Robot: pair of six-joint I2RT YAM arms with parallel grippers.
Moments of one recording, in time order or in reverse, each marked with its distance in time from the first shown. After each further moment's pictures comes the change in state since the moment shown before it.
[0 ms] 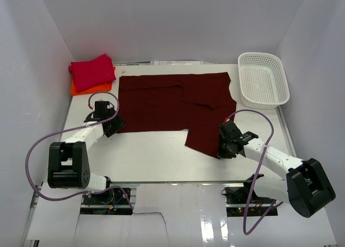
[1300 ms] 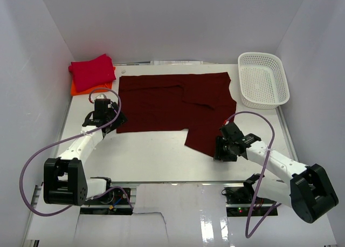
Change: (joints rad) left arm -0.072 -0.154 0.009 -0.028 -0.032 0.041; right arm -0.001 -0.076 -0.017 -0.050 -0.071 -0.047
